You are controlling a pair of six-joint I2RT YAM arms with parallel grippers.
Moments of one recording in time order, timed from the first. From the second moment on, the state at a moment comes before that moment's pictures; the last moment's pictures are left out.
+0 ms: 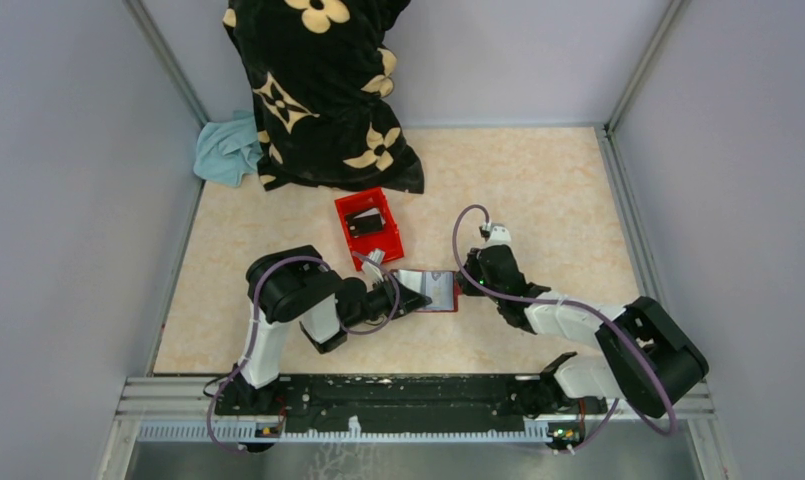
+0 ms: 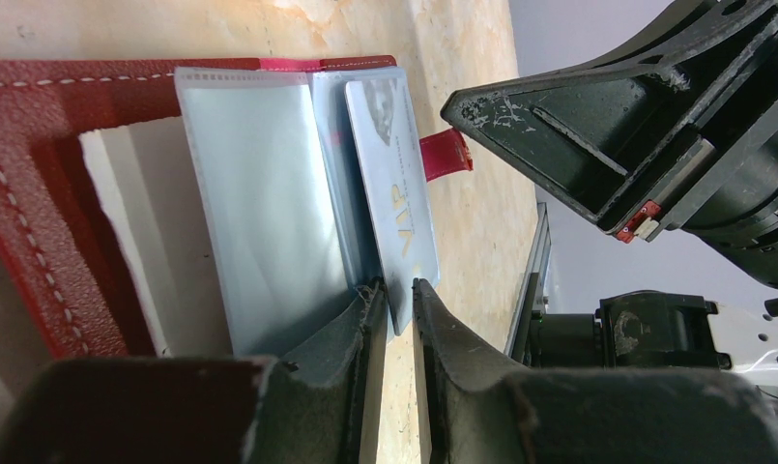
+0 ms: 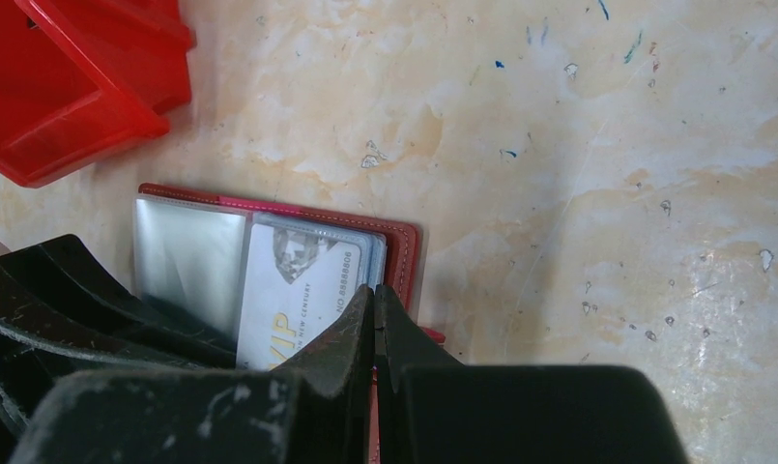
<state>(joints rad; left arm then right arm) -0.87 2.09 0.37 1.52 0.17 -1.11 0.61 1.26 0.37 0.31 0.11 0.60</state>
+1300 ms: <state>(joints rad) -0.87 2.08 0.37 1.52 0.17 -1.11 0.61 1.36 0.38 0.35 0.07 0.61</state>
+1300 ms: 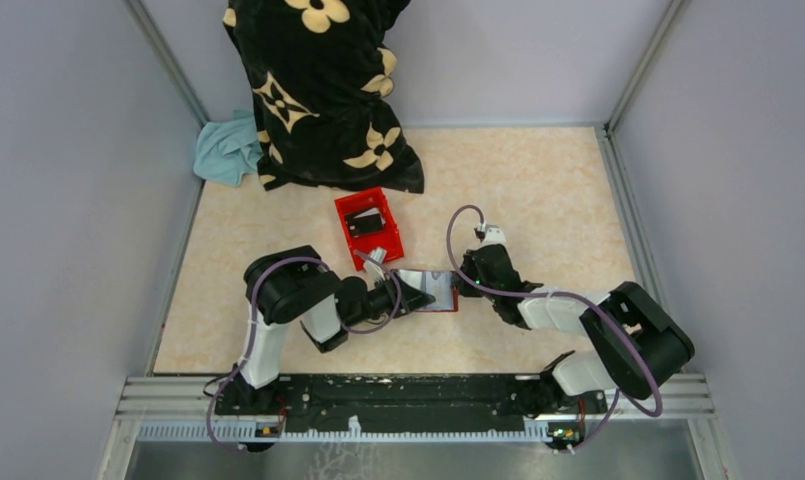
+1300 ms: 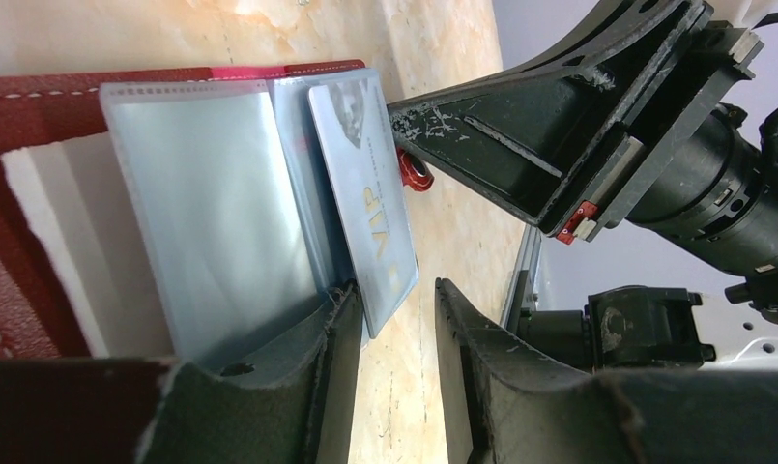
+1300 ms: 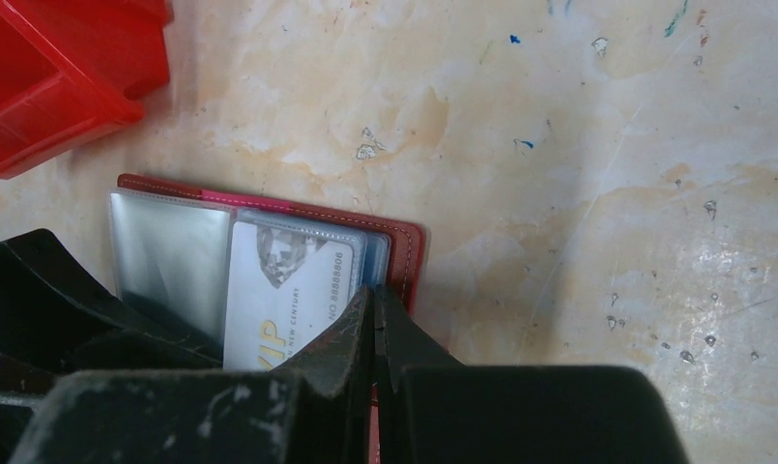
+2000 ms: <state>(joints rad) -0.87 2.09 0.42 1.52 0.20 -1.05 0.61 1.38 0.38 0.38 0.08 0.61</state>
